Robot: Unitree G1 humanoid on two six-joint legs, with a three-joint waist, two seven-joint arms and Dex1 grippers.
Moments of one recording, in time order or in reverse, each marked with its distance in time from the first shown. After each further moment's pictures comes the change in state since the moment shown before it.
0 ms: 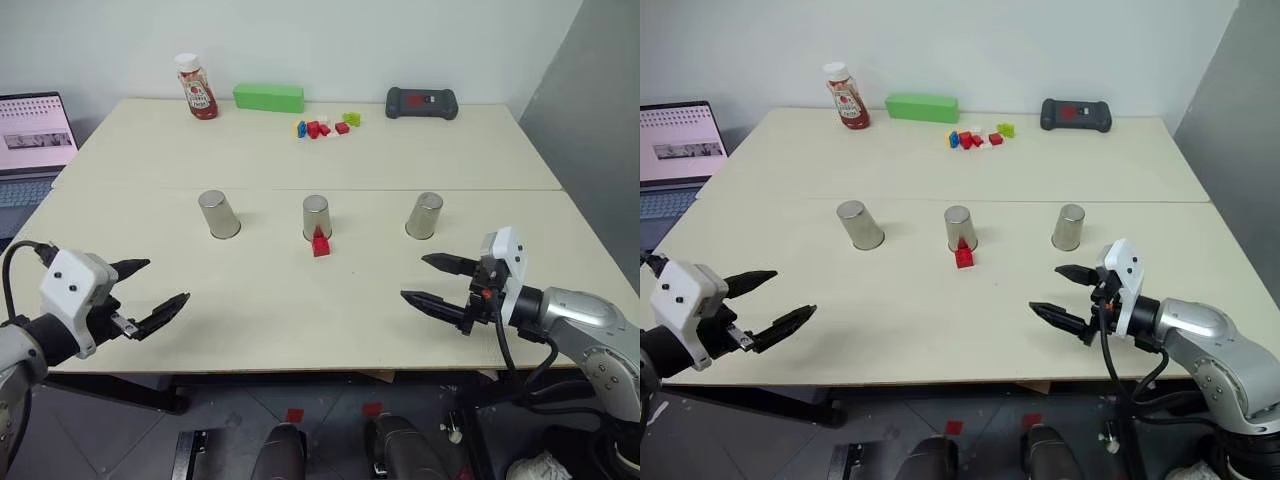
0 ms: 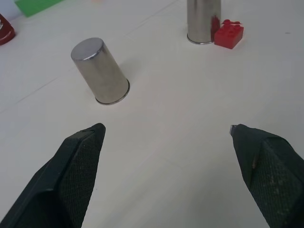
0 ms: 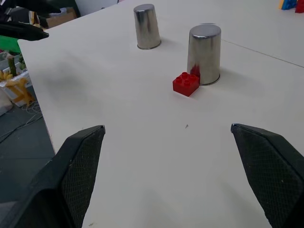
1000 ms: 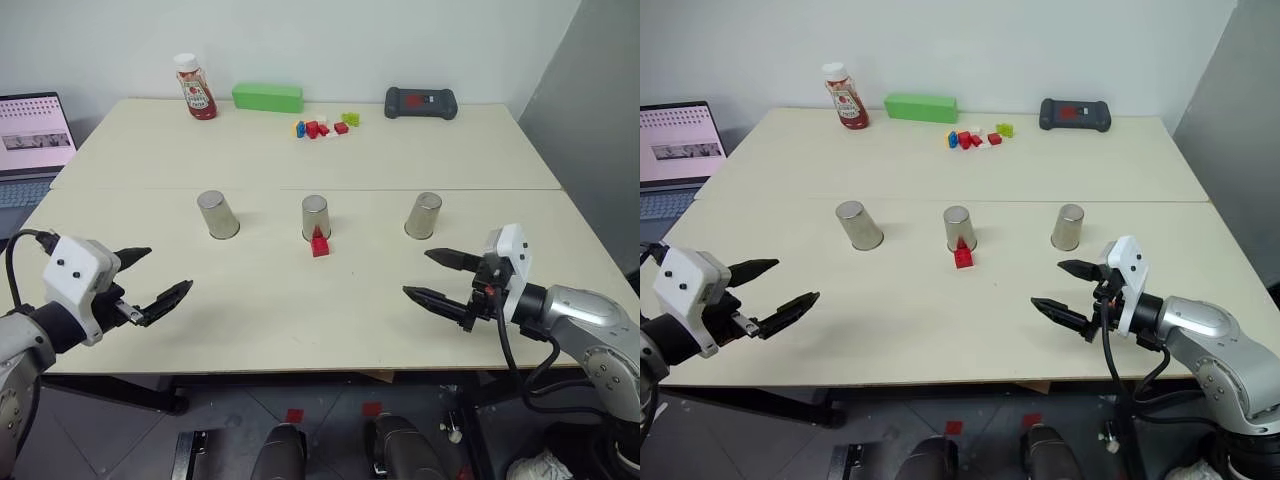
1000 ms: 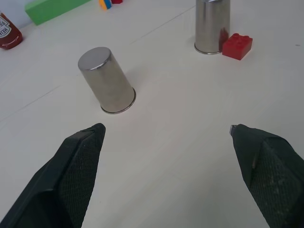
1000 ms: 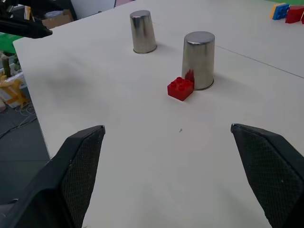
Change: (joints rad) left arm -0.042 -0.010 -0.022 -0.008 -0.002 0.041 0.044; right arm 0.002 -0.001 -0.010 -0.005 -0.005 -0.012 0.001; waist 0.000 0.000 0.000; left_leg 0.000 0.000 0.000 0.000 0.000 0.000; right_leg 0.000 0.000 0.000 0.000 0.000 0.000
